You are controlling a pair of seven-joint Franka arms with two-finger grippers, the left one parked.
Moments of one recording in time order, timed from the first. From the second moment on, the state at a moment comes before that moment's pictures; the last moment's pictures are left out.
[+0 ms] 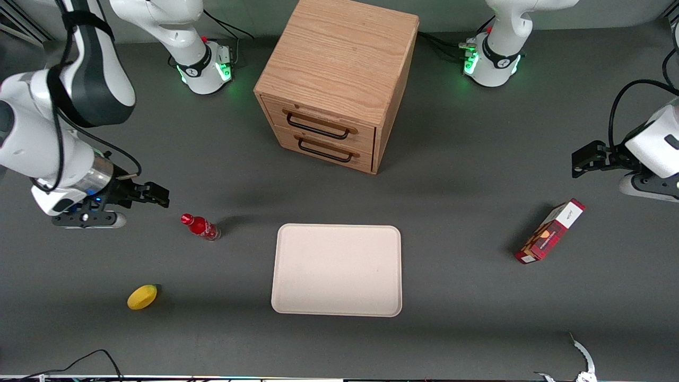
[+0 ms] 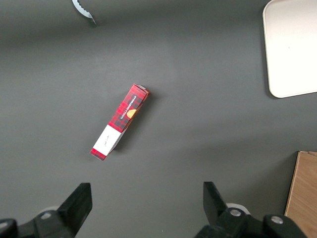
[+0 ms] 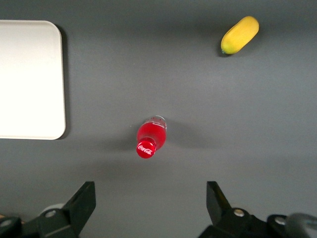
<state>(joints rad) -0.08 0.14 0.20 -1.82 -0.02 1.97 0.16</state>
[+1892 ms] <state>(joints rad) -0.03 0.27 0.21 -1.98 -0.12 2.23 0.22</state>
